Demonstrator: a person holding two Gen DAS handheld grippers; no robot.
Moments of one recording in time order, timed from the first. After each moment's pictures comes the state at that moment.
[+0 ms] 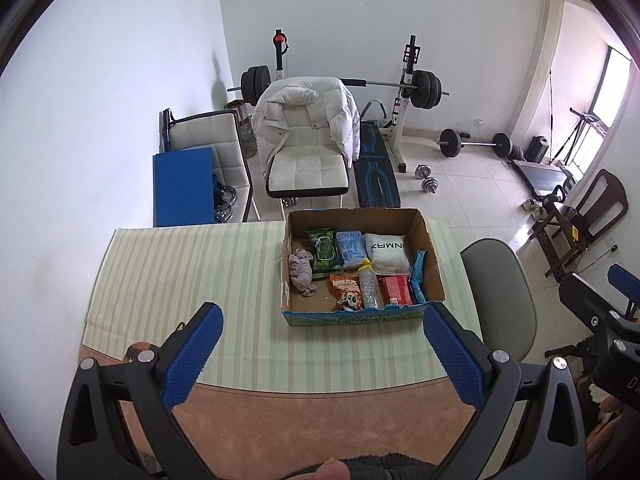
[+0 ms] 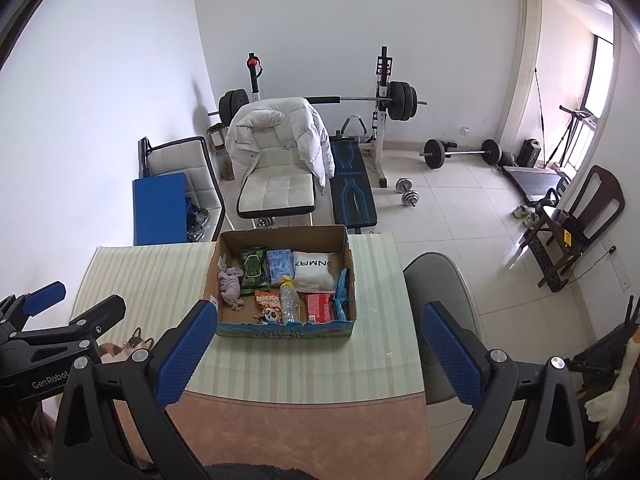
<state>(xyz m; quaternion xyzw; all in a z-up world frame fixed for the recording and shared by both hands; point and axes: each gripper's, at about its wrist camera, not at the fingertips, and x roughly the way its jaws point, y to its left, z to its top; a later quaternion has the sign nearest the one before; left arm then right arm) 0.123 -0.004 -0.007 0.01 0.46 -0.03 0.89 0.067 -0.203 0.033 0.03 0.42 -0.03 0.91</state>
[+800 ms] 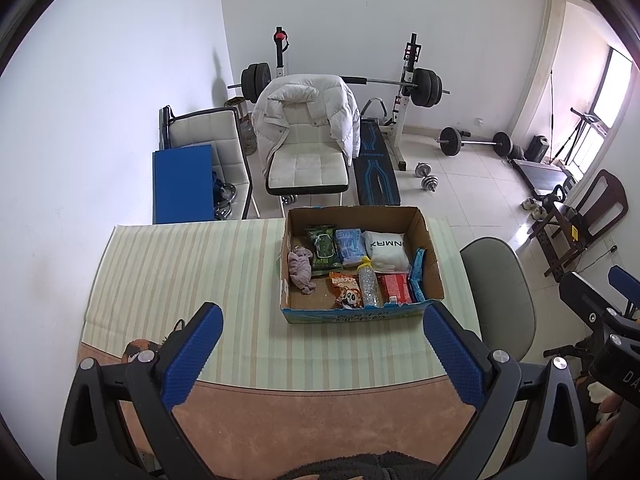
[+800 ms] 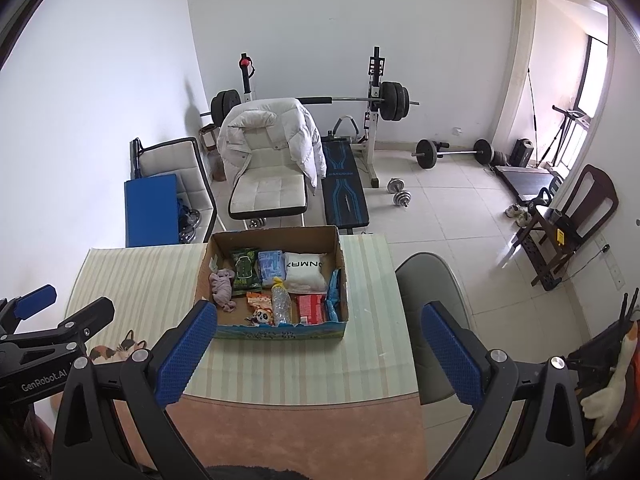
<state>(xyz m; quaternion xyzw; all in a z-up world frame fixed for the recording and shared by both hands) 0.121 -0.007 -0.005 0.01 0.47 -0.03 0.88 0.070 -0.207 0.028 0.03 0.42 -0.04 0.91</state>
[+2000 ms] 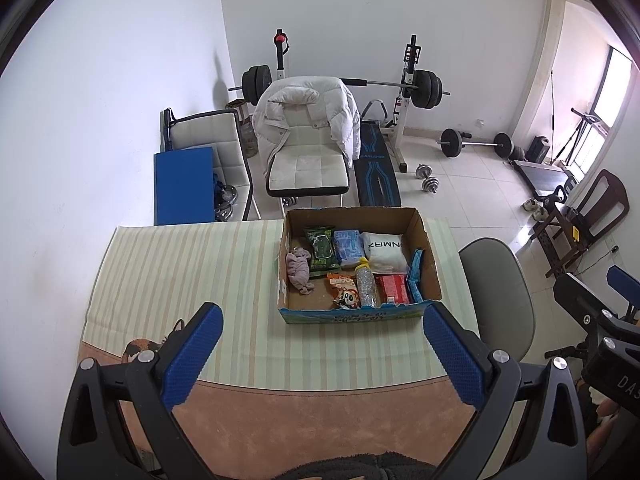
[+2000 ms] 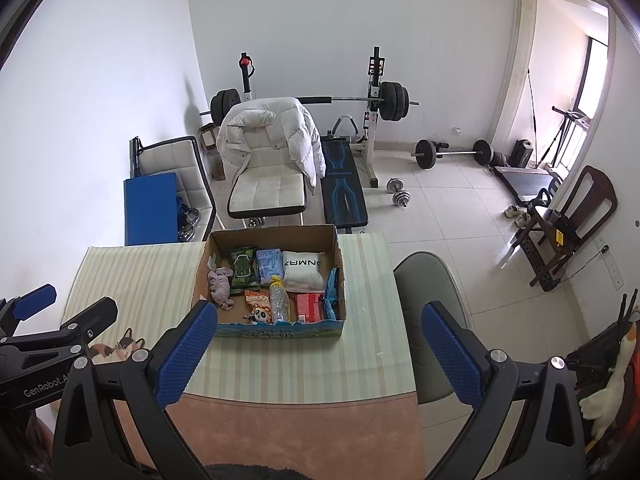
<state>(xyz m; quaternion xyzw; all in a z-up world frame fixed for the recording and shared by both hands) 0.123 -0.013 -0.005 0.01 0.46 -0.03 0.89 0.070 -0.206 0.025 0.02 0.42 -0.05 0.90</state>
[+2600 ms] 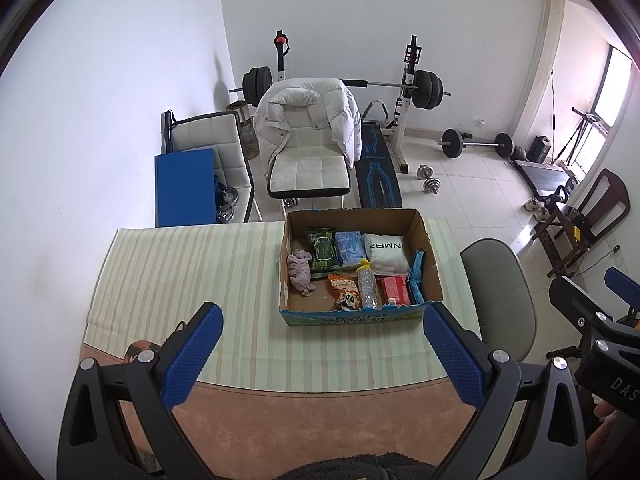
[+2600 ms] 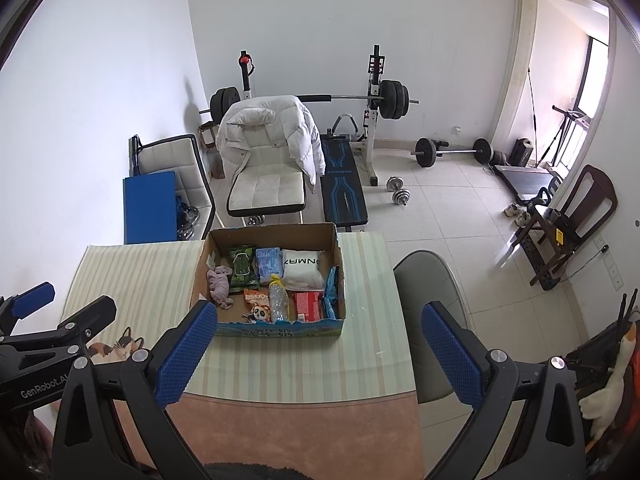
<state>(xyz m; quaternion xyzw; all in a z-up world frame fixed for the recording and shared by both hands) 0.123 -0.015 -0.004 0.01 0.46 -0.03 0.89 0.071 -0.207 0.025 0.02 0.43 -0.05 0.90</state>
